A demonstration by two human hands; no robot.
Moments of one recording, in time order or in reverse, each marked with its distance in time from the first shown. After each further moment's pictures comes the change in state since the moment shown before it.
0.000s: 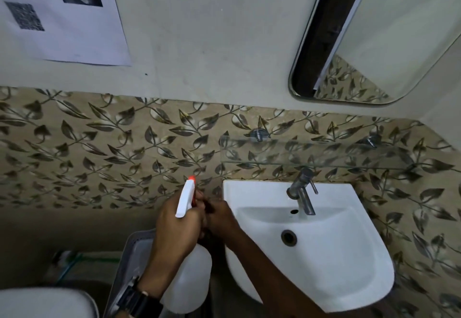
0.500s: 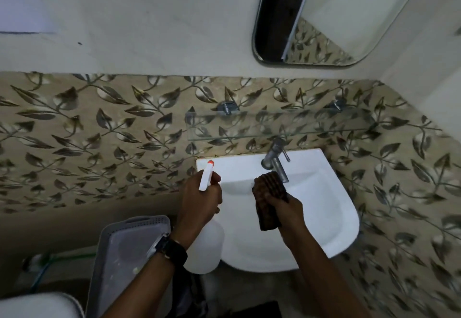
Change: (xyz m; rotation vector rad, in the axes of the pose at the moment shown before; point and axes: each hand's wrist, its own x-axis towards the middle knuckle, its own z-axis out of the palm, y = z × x) left_hand 0.019 -0.040 0.095 0.008 -0.343 -0.047; right_hand -0.068 0.099 -0.145 0.606 0.586 0.185
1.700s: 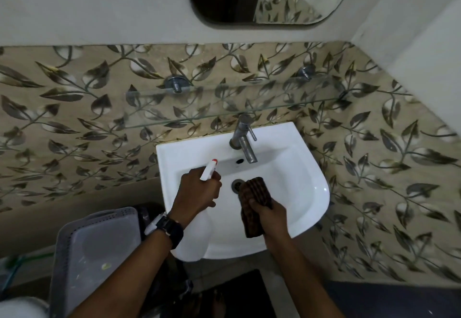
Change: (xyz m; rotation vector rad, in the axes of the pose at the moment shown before) left_hand 0.032 -0.027 0.099 0.154 -0.220 -0.081; right_hand 0.017 0.052 -0.064 0.003 0.151 0.127
